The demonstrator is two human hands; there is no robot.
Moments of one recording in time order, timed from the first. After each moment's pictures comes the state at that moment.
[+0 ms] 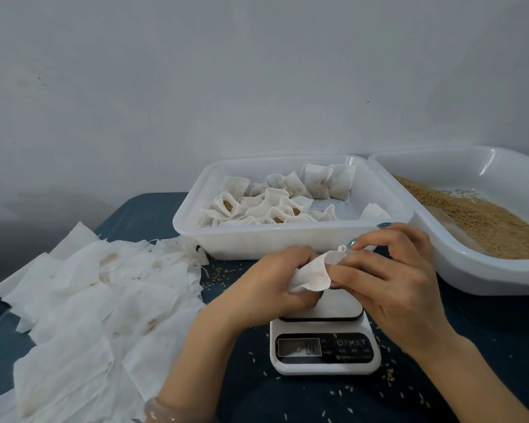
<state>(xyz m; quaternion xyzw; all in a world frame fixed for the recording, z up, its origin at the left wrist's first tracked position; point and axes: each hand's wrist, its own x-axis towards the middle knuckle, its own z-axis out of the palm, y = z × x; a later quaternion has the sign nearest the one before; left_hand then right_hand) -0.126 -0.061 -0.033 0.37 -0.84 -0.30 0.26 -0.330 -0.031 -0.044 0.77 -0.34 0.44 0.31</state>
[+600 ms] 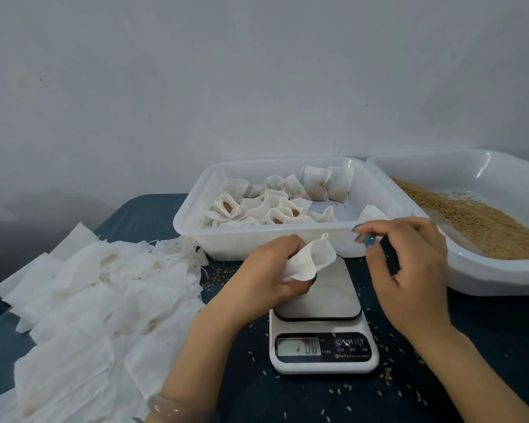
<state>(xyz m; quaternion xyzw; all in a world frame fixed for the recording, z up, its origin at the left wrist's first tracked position) -0.123 -0.073 -0.044 0.40 -0.84 -0.21 0.31 -0.336 -0.034 -0.044 0.67 -0.50 0.53 0.12</state>
